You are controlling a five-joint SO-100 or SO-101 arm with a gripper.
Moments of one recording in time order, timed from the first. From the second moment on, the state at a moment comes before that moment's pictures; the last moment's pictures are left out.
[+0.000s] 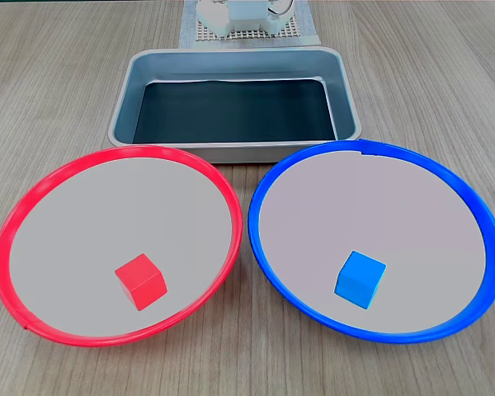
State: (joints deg) arm 2.3 149.9 152.7 17.7 2.0
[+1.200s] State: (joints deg) arm 3.5 189.3 173.1 57.1 -2.0
